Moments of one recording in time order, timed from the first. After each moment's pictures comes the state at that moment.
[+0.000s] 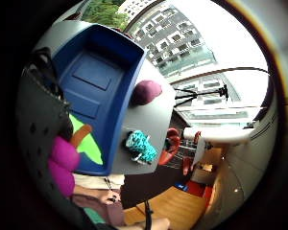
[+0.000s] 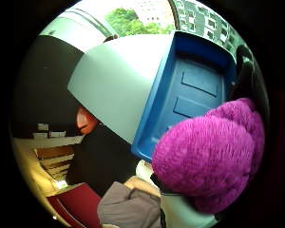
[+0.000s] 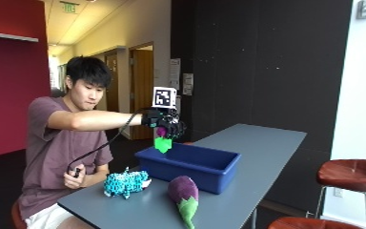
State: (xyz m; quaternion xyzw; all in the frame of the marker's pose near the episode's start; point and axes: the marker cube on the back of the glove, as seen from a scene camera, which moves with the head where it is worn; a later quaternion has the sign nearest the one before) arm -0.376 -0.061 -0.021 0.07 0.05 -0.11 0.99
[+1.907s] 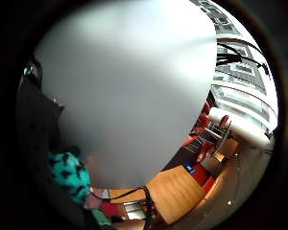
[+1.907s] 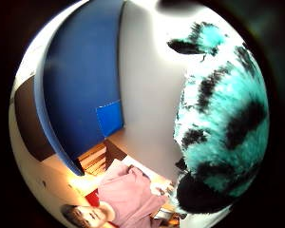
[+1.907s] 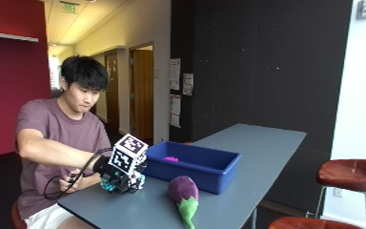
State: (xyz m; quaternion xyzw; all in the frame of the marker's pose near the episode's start) arm -0.122 -0.027 0.153 -0.12 -0.10 -0.01 0.99
